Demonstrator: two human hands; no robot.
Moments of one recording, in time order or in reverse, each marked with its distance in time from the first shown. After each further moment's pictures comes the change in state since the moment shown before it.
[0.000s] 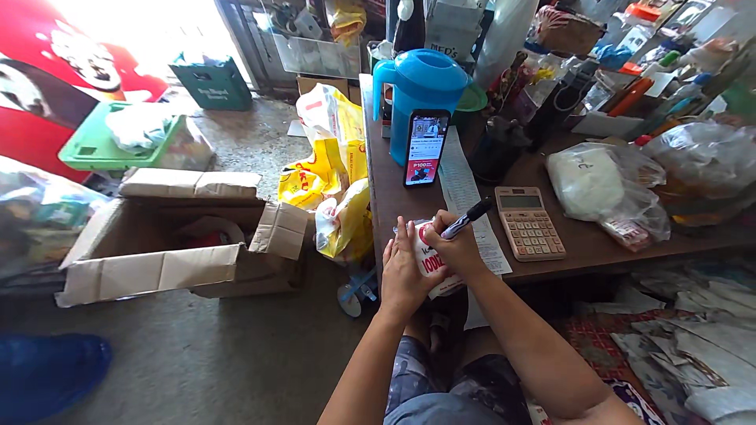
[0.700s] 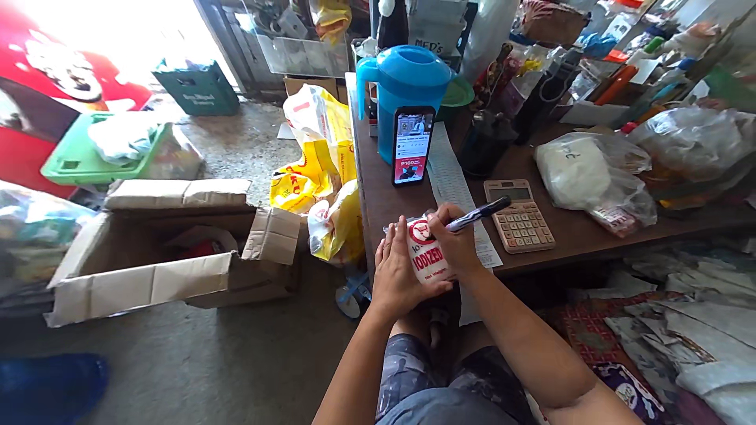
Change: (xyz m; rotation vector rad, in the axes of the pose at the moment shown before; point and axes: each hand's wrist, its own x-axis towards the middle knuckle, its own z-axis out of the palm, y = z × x) left_hand -0.005 -0.009 0.000 0.052 -0.061 0.136; right_hand -0.007 0.004 -0.005 0.274 0.162 -0.040
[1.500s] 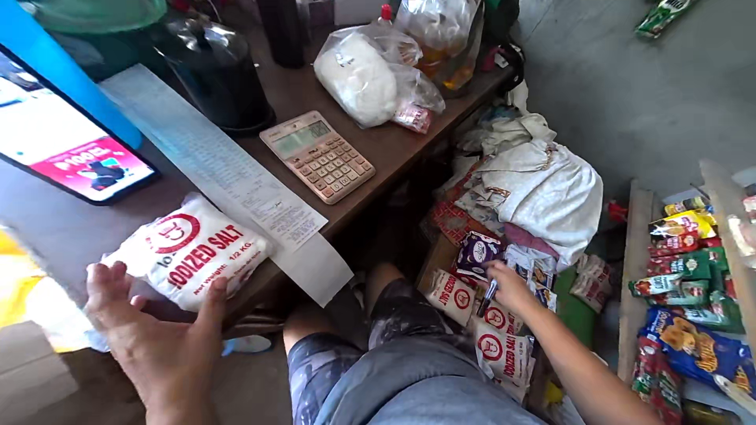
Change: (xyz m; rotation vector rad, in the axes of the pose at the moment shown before) left_hand -0.005 -0.026 0.003 -0.016 0.056 0.030; right_hand -0.346 -0.061 -0.293 -1.079 -0.059 1.089
